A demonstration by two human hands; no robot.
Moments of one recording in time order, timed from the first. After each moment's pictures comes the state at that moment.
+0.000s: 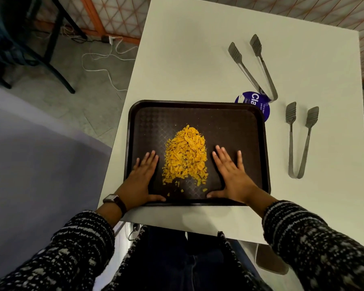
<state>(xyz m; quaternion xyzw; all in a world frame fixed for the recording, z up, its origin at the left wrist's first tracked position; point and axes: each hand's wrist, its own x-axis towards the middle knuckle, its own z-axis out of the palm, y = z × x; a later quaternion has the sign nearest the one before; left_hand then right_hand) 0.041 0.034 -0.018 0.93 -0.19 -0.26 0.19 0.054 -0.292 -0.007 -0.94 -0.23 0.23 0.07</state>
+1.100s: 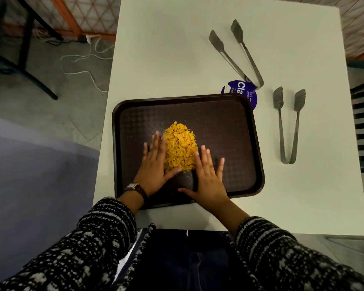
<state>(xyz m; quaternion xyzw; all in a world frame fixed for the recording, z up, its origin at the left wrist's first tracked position) 0.078 -0.034 -0.016 0.95 -0.16 -0.16 0.21 0.016 -0.217 -0.002 -0.97 -0.05 0.17 0.14</state>
